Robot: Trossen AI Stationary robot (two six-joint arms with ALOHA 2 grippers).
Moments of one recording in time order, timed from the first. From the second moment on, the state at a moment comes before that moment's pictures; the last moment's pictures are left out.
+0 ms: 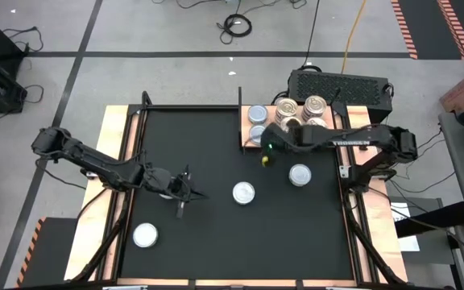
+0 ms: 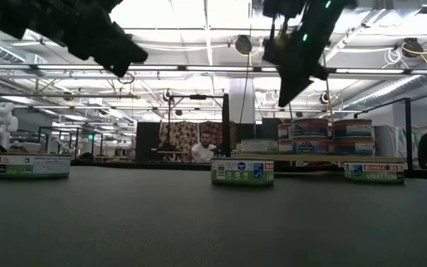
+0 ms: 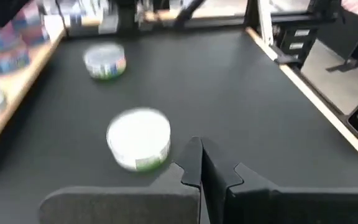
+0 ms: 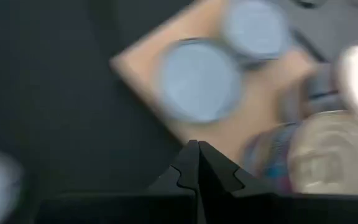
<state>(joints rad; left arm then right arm) -0.27 1.15 0.49 0.29 -0.08 -0.04 -0.14 1.50 1.17 -0.79 0.45 0.48</state>
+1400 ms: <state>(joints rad) 0.56 1.25 0.74 -0.98 0.44 0.14 0.69 1.77 1.17 -0.21 0.75 0.59</state>
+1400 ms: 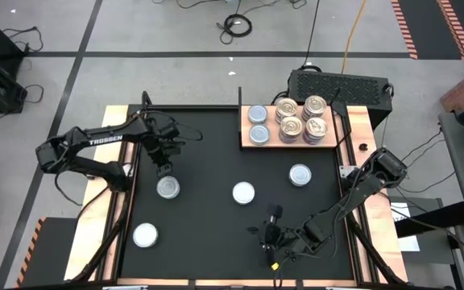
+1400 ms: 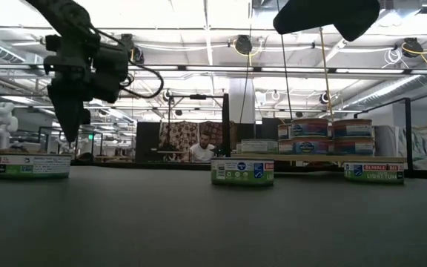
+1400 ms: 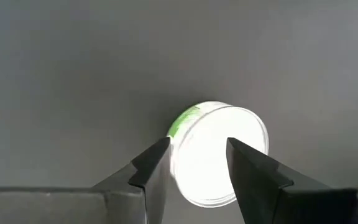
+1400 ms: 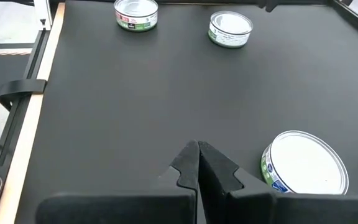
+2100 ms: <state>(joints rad) 0.49 1.43 0.74 -0.98 0.42 0.14 0.69 1.77 1.17 -0.21 0.75 0.58</state>
